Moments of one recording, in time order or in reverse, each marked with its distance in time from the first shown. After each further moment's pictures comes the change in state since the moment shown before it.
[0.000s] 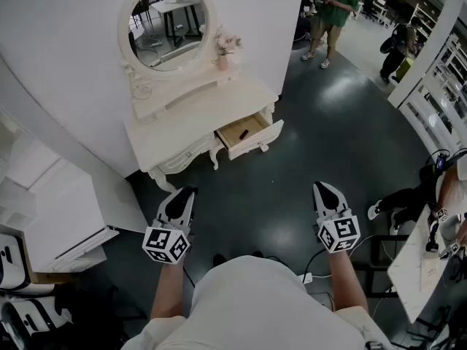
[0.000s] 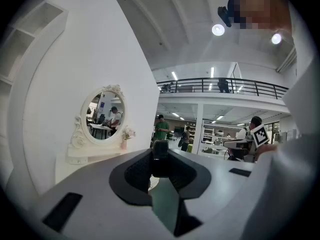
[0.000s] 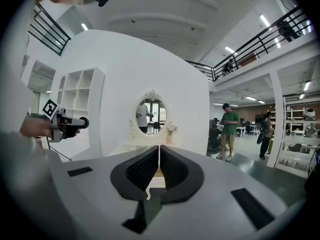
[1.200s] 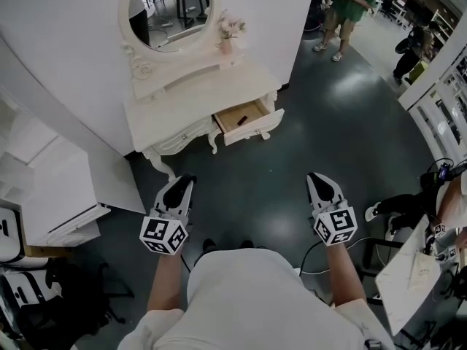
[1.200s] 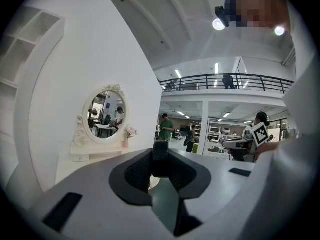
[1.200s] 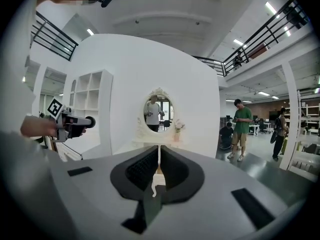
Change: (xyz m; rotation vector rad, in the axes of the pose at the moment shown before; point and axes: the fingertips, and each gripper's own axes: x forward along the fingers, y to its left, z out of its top) left arm 0.022 -0.044 -0.012 0.010 0.004 0.078; right arm 0.013 -0.032 -0.012 -0.015 0.019 0.144
